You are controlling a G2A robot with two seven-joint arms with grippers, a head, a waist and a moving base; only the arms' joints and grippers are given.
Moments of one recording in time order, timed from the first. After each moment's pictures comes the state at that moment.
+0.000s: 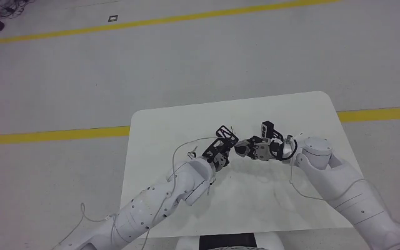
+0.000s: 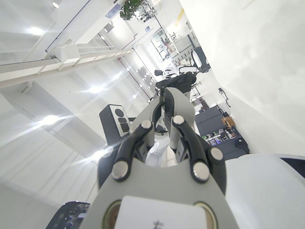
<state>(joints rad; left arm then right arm) 1.11 -1.09 -0.60 -1.88 1.21 0.18 -0.81 -1.25 -1.04 1.06 -1.42 0.76 0.34 0.90</state>
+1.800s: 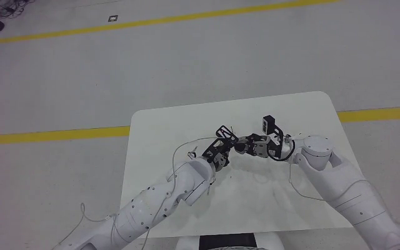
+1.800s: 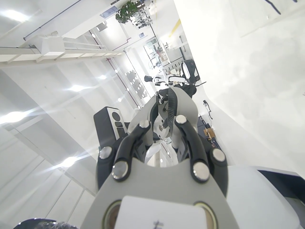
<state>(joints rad) 1.11 -1.09 -0.60 -1.88 1.21 0.18 -0.81 -1.25 -1.05 1.08 -1.47 0.64 0.27 0.85</state>
